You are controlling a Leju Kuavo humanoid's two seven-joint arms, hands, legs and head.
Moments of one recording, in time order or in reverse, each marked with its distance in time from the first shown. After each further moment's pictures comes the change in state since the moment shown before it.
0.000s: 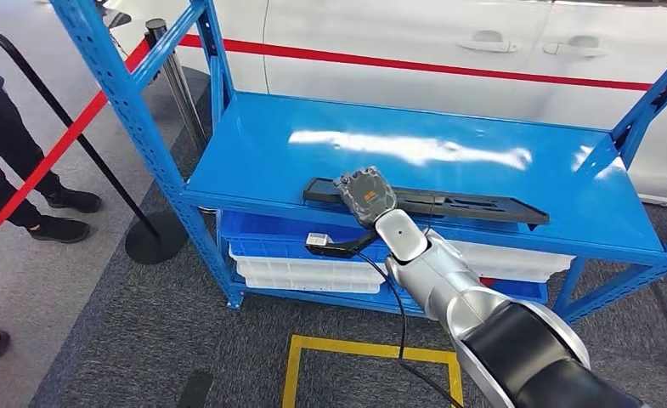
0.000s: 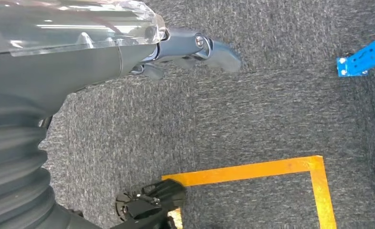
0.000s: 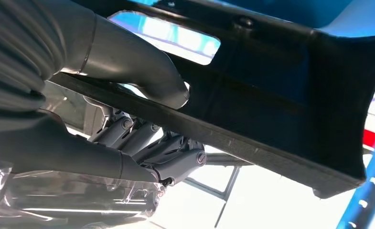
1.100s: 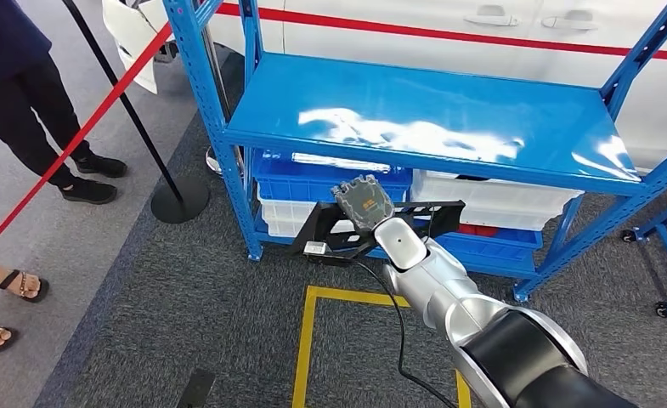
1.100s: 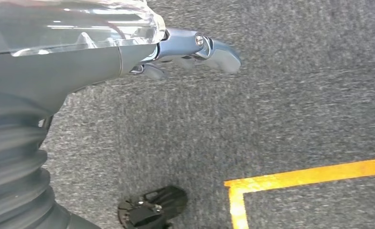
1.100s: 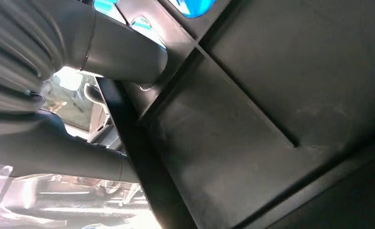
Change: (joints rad) left arm -0.008 0.001 -0.017 -0.001 -0.011 0.005 -0.003; right arm 0.031 0.006 -0.036 -0.007 -0.014 -0.042 -0.014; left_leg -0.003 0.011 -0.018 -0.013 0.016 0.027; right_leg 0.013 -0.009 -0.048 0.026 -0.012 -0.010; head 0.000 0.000
